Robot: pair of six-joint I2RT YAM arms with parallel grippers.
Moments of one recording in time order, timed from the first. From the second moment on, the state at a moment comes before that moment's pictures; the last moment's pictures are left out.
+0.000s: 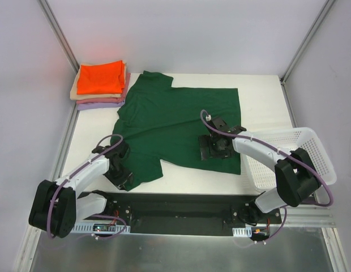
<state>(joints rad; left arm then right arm) -0.32 1.11 0.50 -0.97 0.00 -1.21 0.63 1.50 0.95 -0.69 0.07 0.44</state>
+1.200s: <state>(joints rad) -0.24 1.00 0.68 -1.00 -0.35 -1.21 0.63 1.25 0.77 -0.72 0.14 0.75</state>
